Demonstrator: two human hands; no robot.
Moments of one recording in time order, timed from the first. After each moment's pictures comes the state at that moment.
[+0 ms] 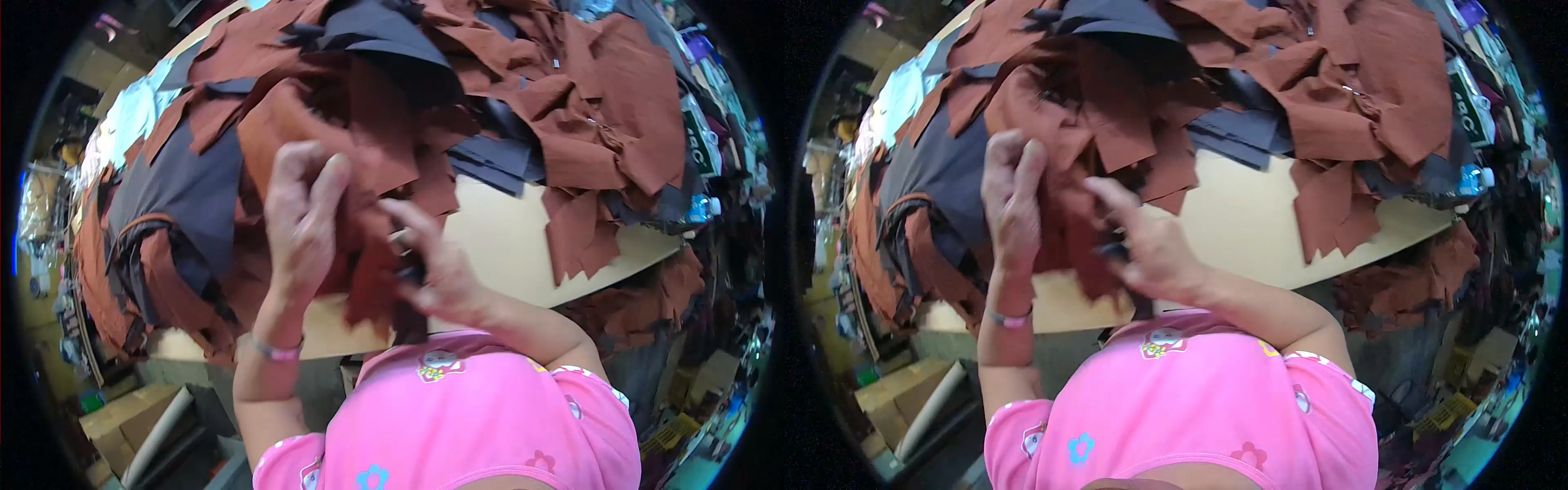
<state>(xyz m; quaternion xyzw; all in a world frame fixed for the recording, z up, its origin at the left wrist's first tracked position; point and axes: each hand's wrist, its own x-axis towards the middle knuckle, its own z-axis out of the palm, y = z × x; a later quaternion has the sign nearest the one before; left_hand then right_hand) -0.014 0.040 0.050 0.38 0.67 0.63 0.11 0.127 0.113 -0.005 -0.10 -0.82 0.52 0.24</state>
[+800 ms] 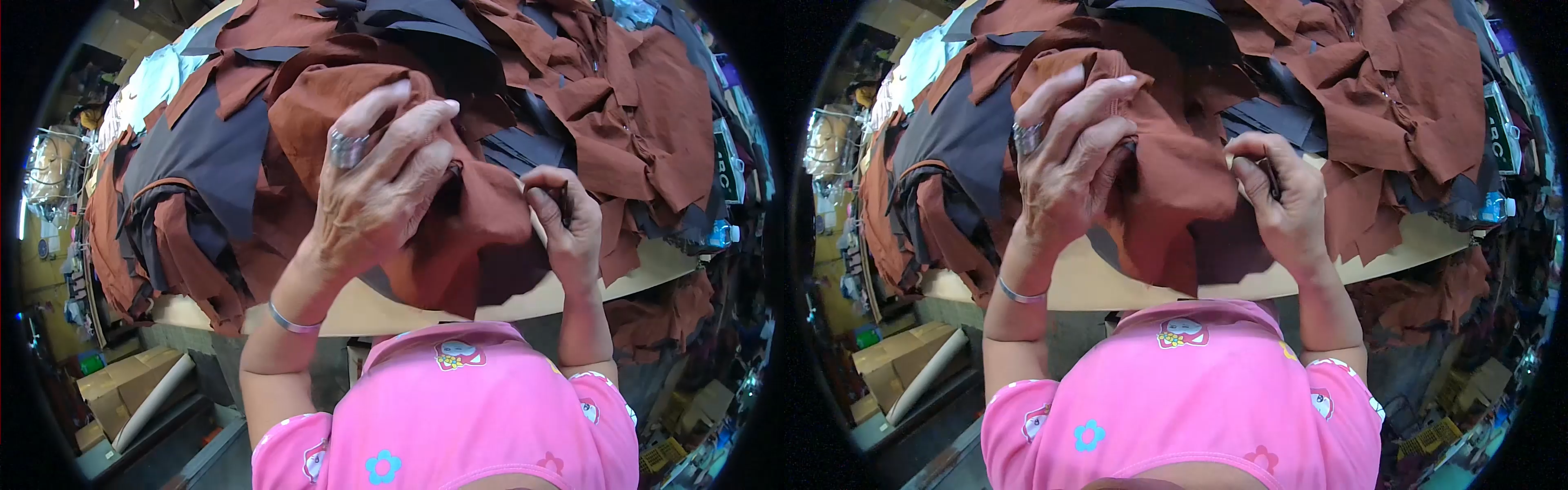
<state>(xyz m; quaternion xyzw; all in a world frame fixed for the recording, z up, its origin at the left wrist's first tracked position) -0.013 0.050 0.064 0.66 0.67 0.26 -0.21 0.164 0.184 0.021 -0.21 -0.77 0.54 0.26</state>
